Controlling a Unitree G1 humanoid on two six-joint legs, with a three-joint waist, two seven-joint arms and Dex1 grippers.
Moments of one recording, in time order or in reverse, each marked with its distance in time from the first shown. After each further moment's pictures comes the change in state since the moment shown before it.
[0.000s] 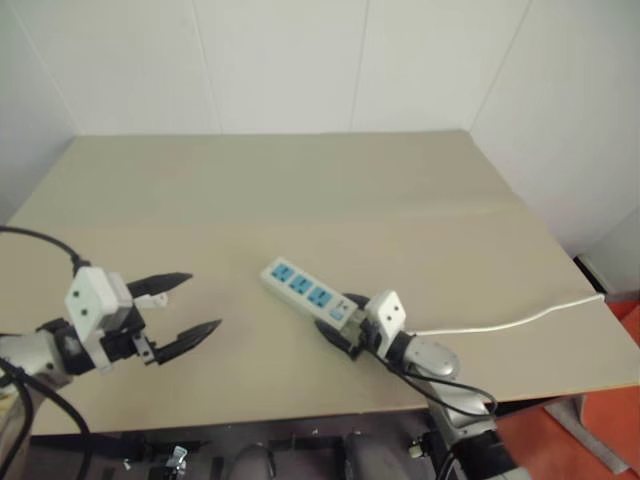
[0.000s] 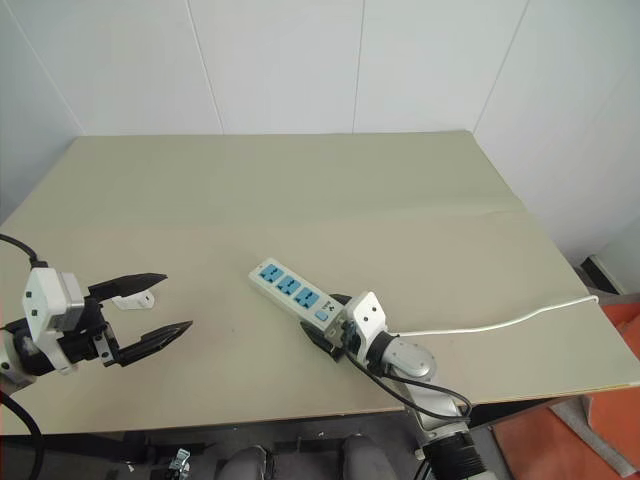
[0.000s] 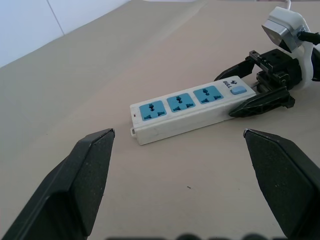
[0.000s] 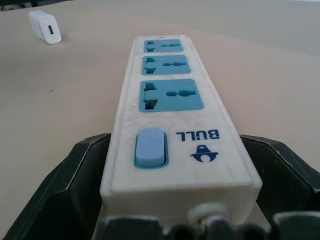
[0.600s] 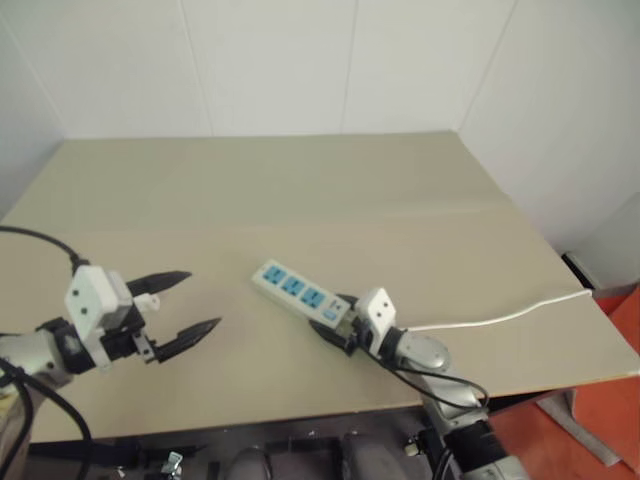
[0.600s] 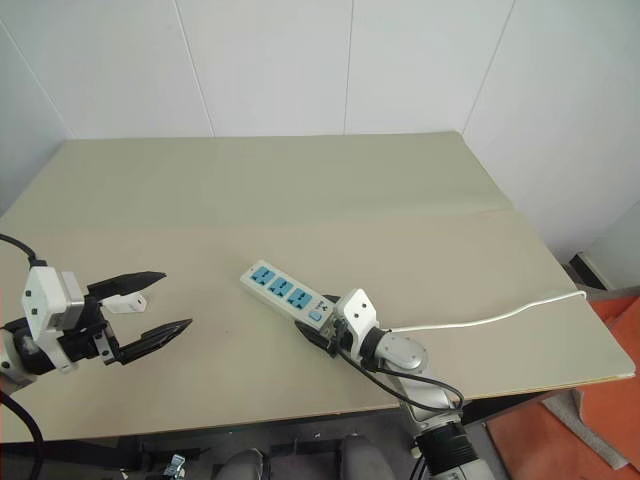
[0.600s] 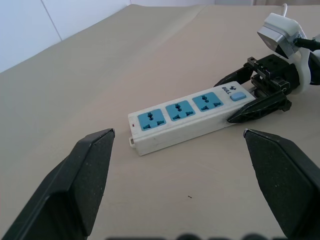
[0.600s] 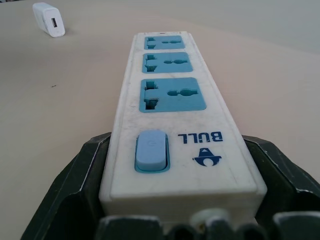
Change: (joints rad) left arm -0.002 -0.001 -0.001 -0.001 0.000 0.000 0.011; right arm -0.045 0.019 0.015 0.053 -0.029 0.008 0.018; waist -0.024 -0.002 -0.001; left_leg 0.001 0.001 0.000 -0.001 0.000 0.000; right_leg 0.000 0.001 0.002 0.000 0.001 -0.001
